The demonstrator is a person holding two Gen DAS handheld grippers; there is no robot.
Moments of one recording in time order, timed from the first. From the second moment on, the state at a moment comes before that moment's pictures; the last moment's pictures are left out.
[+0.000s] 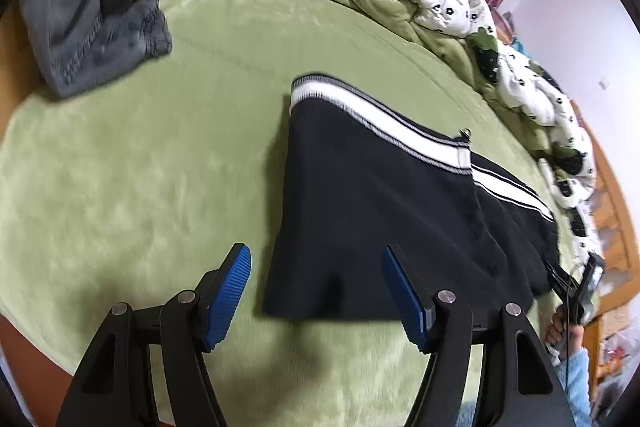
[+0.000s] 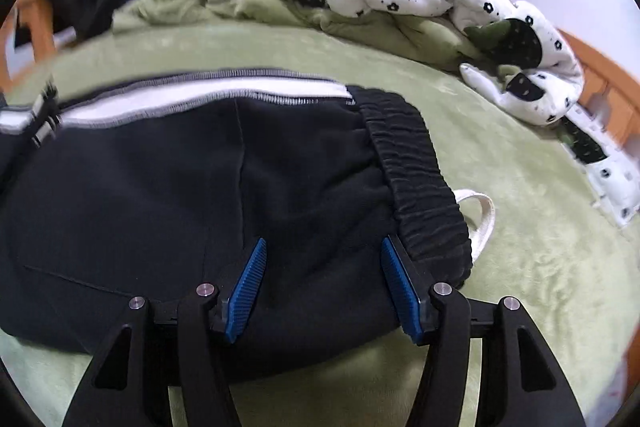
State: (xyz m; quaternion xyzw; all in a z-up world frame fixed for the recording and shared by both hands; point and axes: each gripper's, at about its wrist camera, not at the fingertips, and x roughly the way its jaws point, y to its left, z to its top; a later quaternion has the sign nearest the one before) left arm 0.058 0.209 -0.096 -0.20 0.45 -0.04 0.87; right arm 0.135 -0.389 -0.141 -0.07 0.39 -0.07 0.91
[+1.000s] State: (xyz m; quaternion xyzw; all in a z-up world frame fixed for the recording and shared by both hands) left arm 0.058 0.230 -0.127 -0.32 0.45 -0.10 0.83; right arm 0.106 -0.229 -0.061 0.03 0.41 0.11 0.90
